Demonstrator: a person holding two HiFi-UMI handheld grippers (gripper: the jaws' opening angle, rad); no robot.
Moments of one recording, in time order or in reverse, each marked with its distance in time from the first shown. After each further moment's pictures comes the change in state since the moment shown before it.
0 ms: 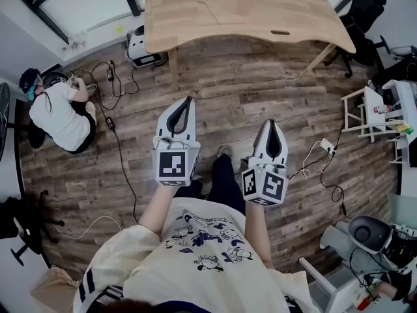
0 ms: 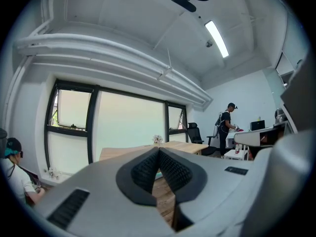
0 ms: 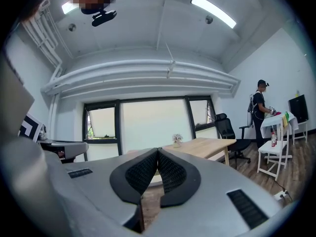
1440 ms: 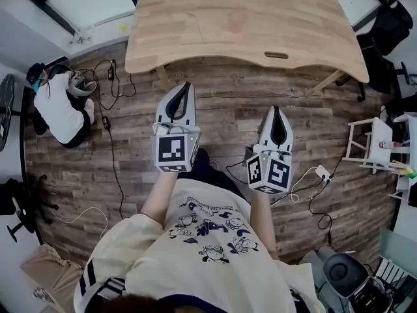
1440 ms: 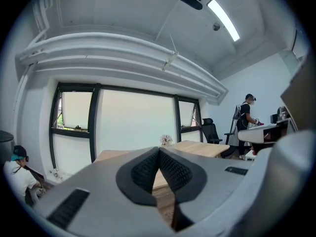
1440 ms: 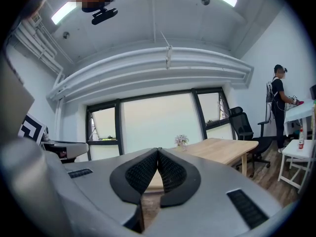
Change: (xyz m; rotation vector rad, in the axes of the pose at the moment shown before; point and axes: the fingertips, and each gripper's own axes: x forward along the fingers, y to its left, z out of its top) left arm 0.199 -0.040 0.013 0.015 0.026 0.164; right arm 0.195 -0.126 0.016 0.026 0.022 0.158
